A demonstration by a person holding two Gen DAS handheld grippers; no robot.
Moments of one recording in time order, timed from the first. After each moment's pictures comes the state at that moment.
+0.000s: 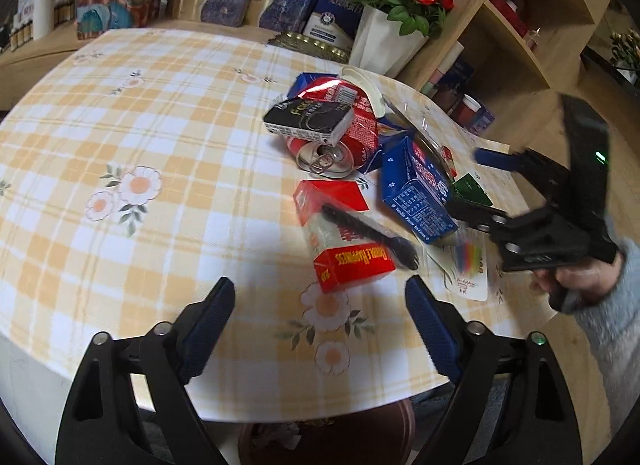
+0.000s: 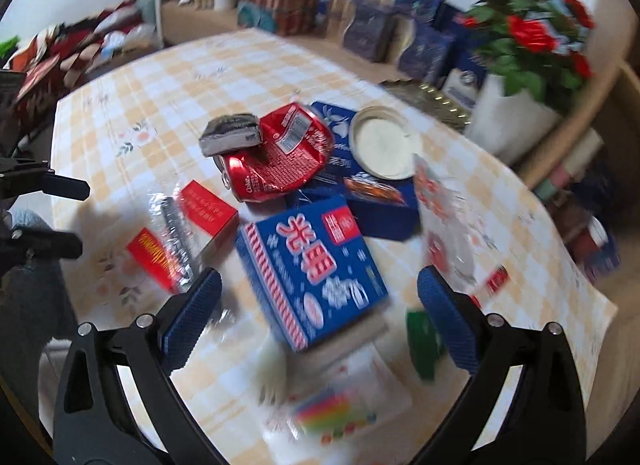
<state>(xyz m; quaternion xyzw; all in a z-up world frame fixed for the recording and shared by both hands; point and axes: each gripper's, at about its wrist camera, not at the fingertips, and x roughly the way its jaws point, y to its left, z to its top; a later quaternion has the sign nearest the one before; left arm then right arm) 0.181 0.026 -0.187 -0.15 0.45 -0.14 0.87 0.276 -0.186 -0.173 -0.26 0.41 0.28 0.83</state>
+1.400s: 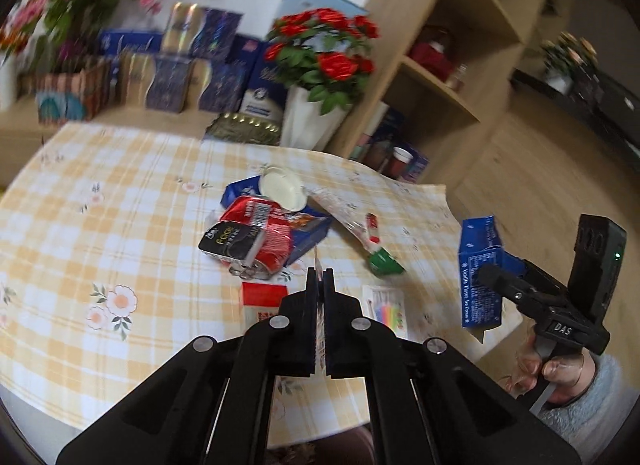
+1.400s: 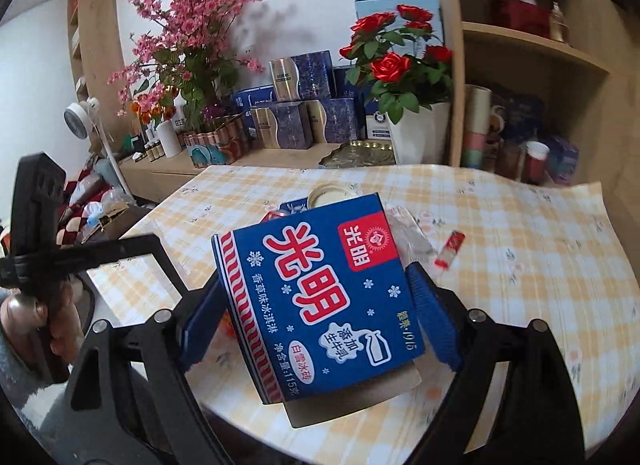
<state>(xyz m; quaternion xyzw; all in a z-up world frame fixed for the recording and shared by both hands) 0.159 0.017 -0.079 -0.13 0.34 -0.22 0.91 0.151 -0.280 -0.084 0.02 0.29 0.20 0.94</state>
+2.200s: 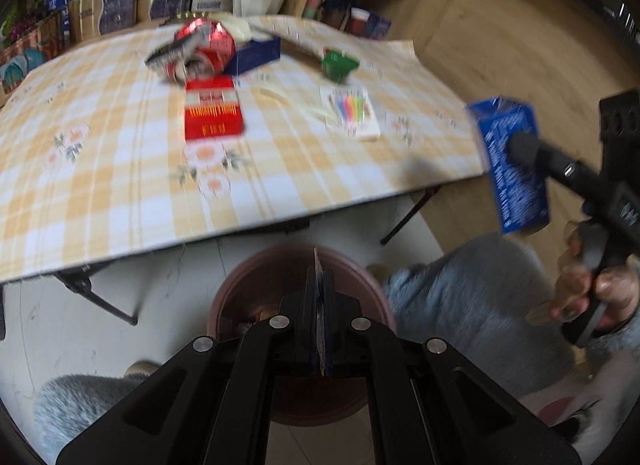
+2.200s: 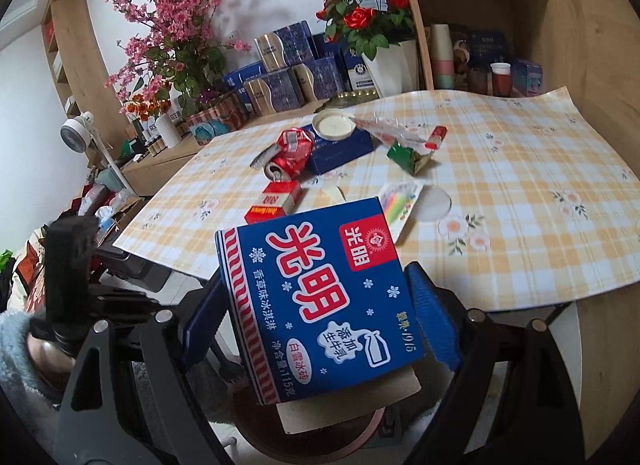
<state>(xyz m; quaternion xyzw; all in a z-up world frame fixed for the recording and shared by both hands) 0.039 -0.027 -0.197 -0.01 0.48 -0.28 0.83 0.017 -0.287 -0.146 0.09 0.34 0.17 0.92</state>
